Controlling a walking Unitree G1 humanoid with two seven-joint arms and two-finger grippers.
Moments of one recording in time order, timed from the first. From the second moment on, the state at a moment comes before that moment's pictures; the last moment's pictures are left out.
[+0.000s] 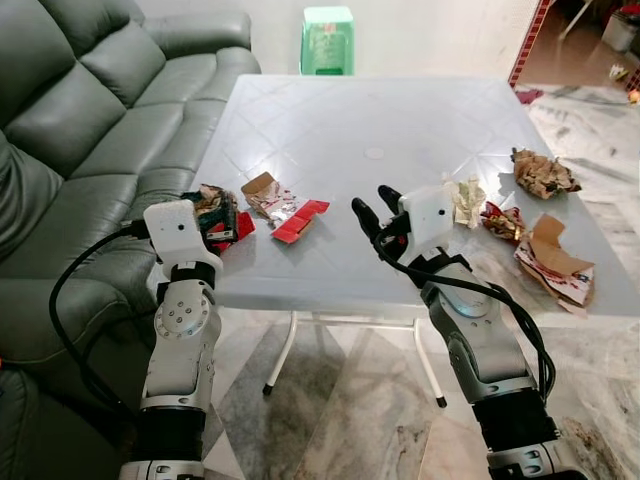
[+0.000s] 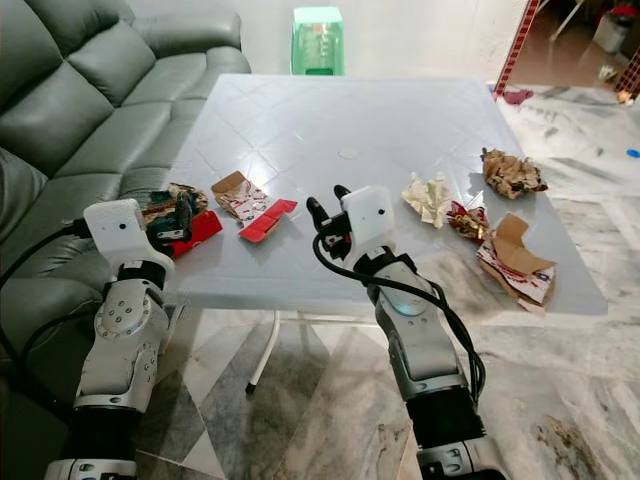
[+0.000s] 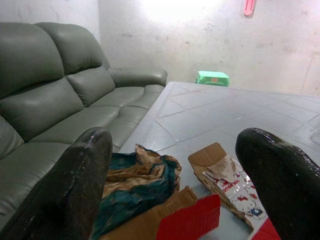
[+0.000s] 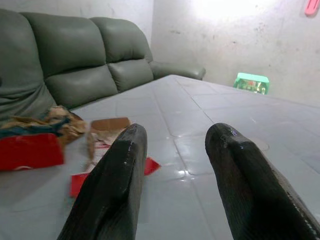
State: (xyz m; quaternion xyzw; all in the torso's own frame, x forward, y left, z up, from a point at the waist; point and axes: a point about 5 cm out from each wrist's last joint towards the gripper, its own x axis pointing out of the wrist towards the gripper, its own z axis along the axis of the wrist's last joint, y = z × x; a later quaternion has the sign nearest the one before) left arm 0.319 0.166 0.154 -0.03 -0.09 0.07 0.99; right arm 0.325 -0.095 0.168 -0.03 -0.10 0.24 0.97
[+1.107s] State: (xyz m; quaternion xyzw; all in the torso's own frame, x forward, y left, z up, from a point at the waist) left arm 0.341 0.182 0.115 -0.01 0.01 0.08 1.00; right arm 0.286 -0.088 0.166 0.00 -0.02 0.42 0.91
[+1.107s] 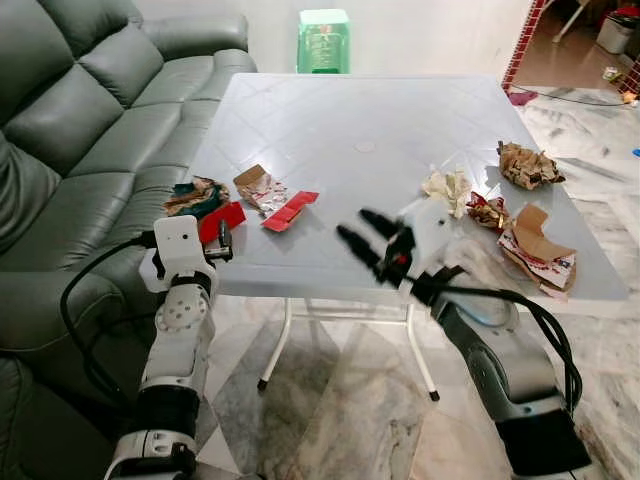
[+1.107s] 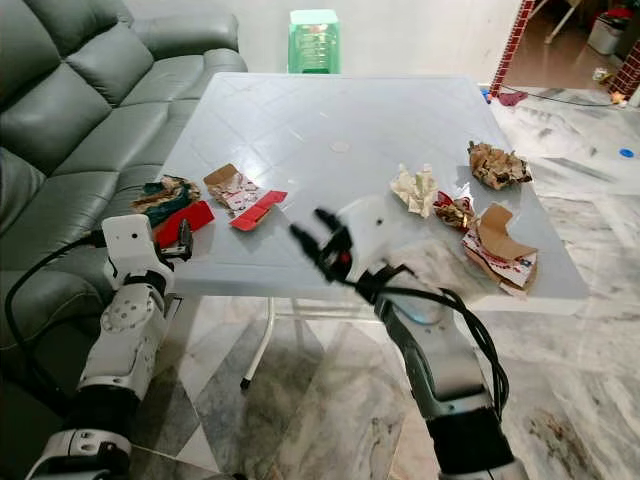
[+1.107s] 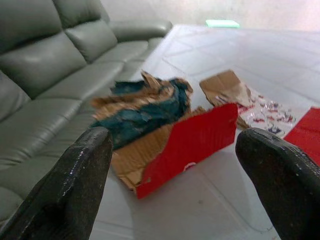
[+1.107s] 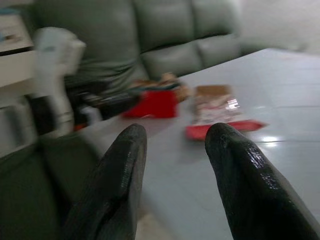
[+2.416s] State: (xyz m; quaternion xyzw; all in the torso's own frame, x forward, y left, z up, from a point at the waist) left arm 0.367 0.189 0.108 -0.02 0.02 0.01 1.00; right arm 0.252 -0.086 0.170 -0.03 0.02 0.48 0.88
